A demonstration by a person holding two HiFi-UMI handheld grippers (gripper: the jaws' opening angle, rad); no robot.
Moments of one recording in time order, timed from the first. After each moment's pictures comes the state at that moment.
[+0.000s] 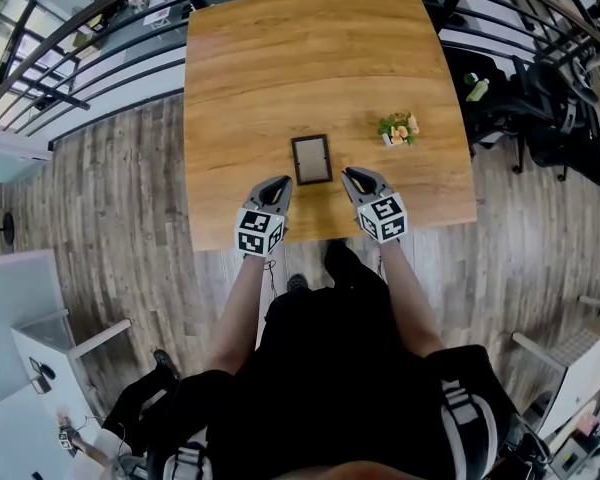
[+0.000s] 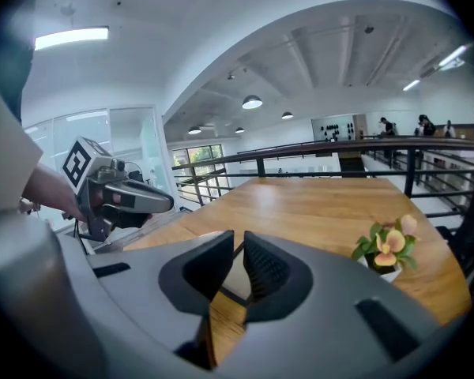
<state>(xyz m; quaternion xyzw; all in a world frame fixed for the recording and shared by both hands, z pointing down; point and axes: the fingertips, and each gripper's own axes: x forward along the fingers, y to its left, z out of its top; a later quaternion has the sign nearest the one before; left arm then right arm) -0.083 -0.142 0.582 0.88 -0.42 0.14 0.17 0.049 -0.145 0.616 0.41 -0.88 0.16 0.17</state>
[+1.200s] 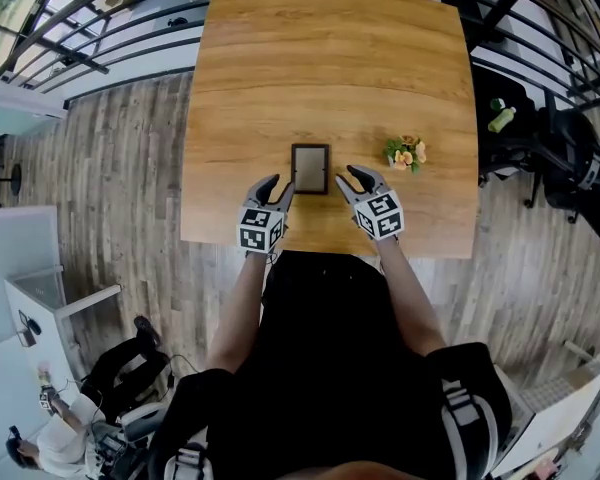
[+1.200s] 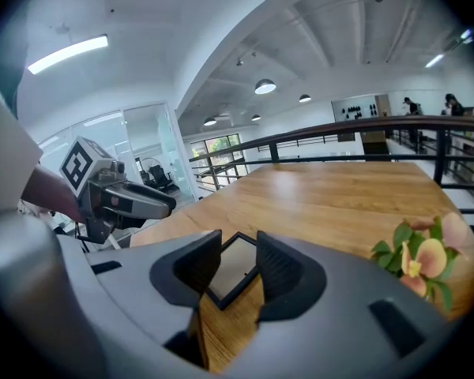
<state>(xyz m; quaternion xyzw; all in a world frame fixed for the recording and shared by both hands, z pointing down) -0.075 -0.179 0.629 0.81 -0.51 0.17 0.23 0.060 -0.203 0.659 0.33 -0.91 0.19 0.20</state>
